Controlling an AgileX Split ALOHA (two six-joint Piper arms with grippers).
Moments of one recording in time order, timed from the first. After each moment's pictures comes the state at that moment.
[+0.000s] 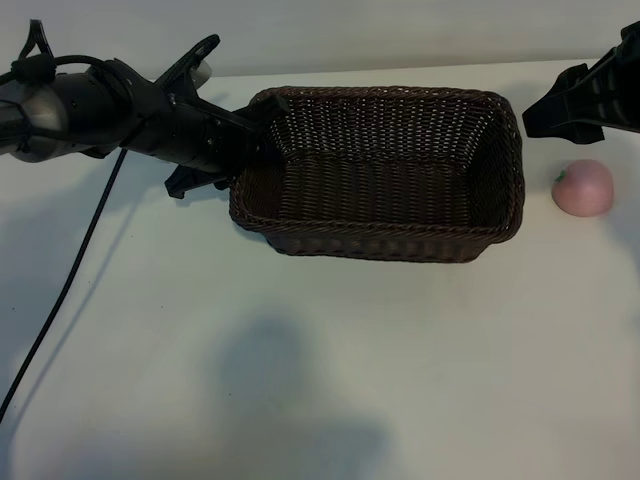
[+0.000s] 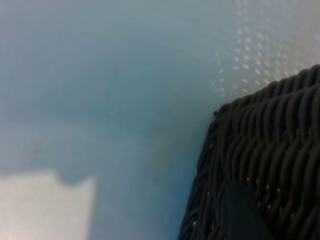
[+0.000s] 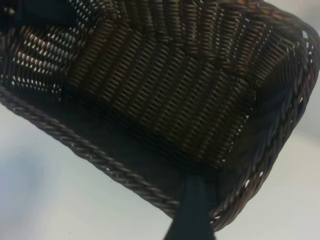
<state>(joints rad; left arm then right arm) -0.28 2.04 -1.25 -0.84 0.34 0.06 0.05 1.42 -1.12 0.52 0.80 -0.50</state>
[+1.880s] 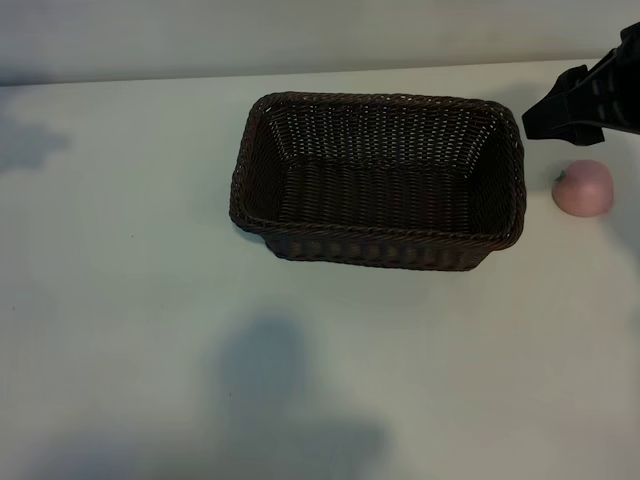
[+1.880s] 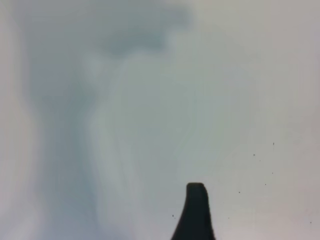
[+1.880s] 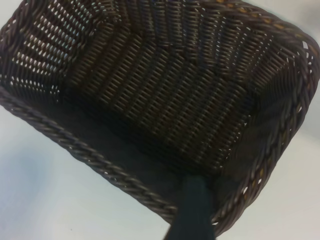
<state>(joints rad) 0.16 1.51 -1.46 -0.05 1.05 0.09 0.05 1.42 -1.12 0.52 0.81 -0.50</state>
